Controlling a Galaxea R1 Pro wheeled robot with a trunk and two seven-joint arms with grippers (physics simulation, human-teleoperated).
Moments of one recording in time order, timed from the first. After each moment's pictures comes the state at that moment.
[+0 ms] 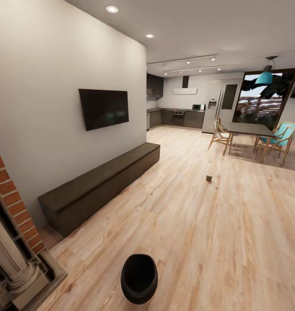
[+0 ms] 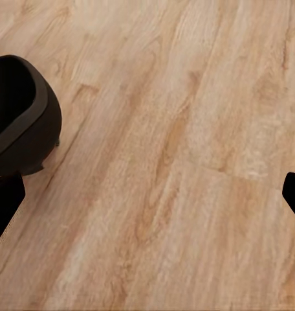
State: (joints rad) left arm 0.00 0.06 0.03 -0.31 0.31 -0.42 0.00; right arm -0.12 0.07 0.01 -0.26 -0.12 -0.57 -0.12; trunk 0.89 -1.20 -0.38
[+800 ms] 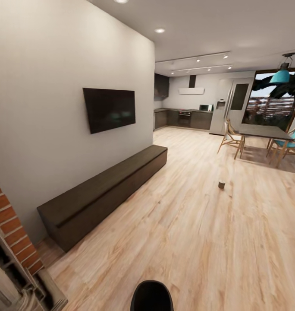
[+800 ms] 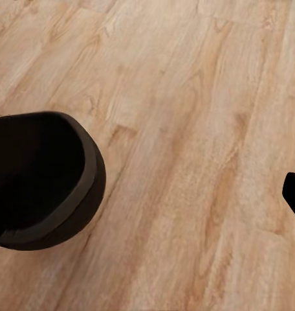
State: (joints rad) left arm 0.00 0.06 0.03 -0.31 0.31 -0.42 0.00; right arm -0.12 0.07 0.01 -0.26 -0.12 -0.57 -0.12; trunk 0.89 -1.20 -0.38
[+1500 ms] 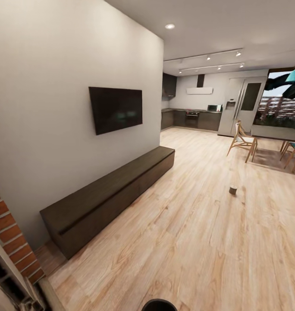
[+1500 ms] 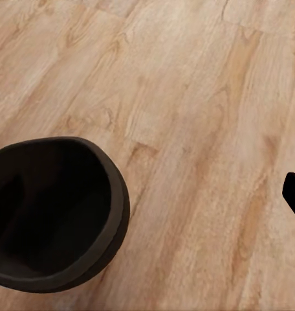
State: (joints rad) left arm 0.00 0.04 0.03 -0.34 0.31 -0.41 0.00; right arm -0.12 0.07 0.00 -0.23 -0.12 -0.57 -0.12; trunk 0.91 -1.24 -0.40
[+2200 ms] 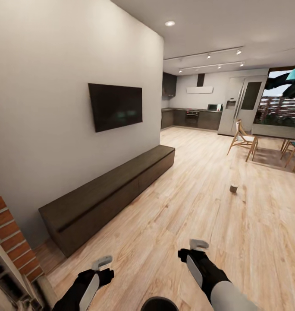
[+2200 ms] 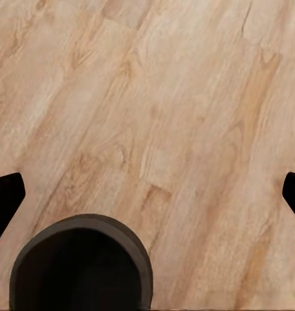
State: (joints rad) left arm -0.40 -0.08 0.03 -0.68 0.30 0.47 0.24; right arm -0.61 0.11 0.00 -0.45 -0.14 0.33 -0.30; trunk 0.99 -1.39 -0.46
